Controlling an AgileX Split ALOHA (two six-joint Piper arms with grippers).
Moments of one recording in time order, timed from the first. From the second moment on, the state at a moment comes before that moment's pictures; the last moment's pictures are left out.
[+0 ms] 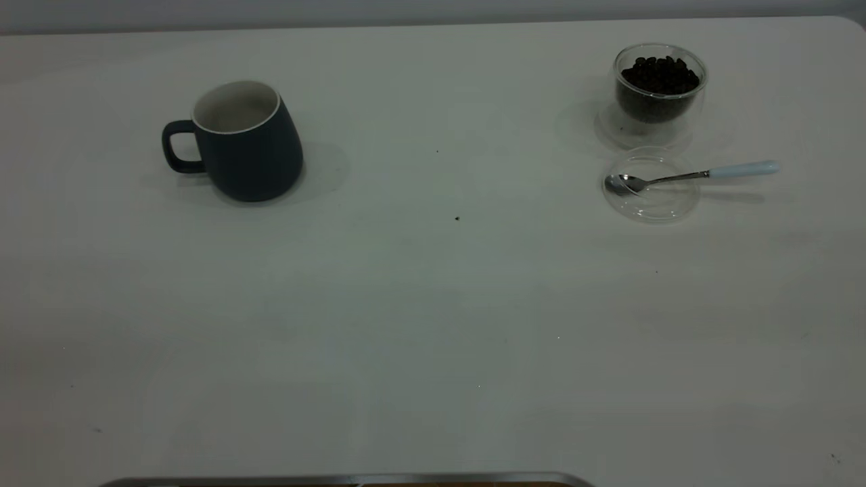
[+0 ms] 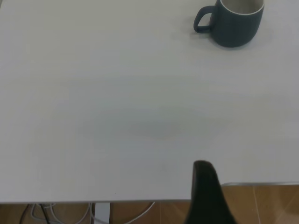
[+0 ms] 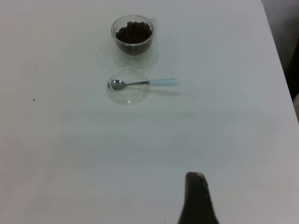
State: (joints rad) left arm 0.02 -0.02 -0.49 -0.04 1.14 0.02; right arm 0.03 0.00 -0.48 0.02 1.12 0.03
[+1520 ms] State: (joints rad) left arm 0.02 -0.02 -0.49 -0.06 1.15 -0.01; right arm 0.03 0.00 -0.48 0.02 1.12 0.03
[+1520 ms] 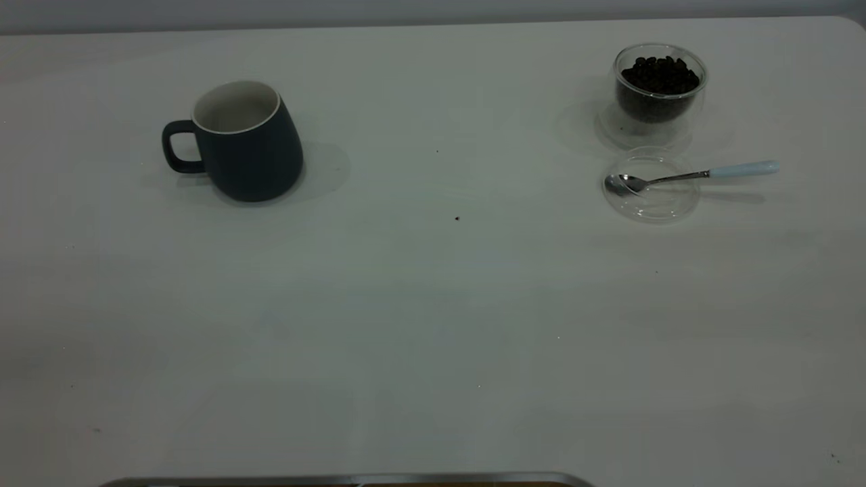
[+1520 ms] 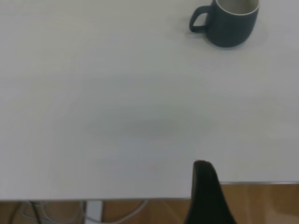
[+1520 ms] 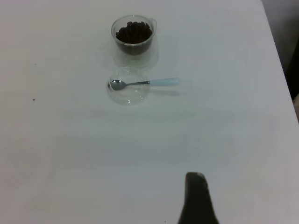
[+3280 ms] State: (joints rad) left arm -0.04 2.24 -1.56 -0.16 0.65 1.19; right arm 0.03 0.00 -0.48 0.02 1.12 0.03
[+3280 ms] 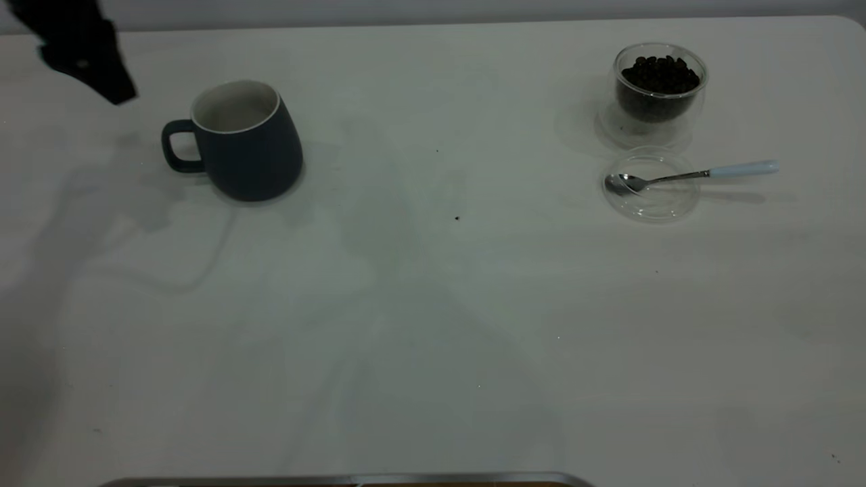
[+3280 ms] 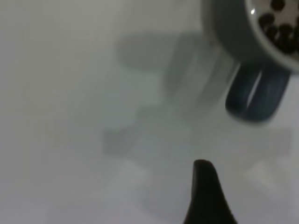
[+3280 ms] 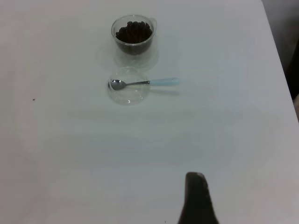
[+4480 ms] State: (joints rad) left arm -0.19 2.43 -1.68 -0.25 0.66 1.72; right arm 0.03 0.00 -0.48 0.02 1.12 0.03
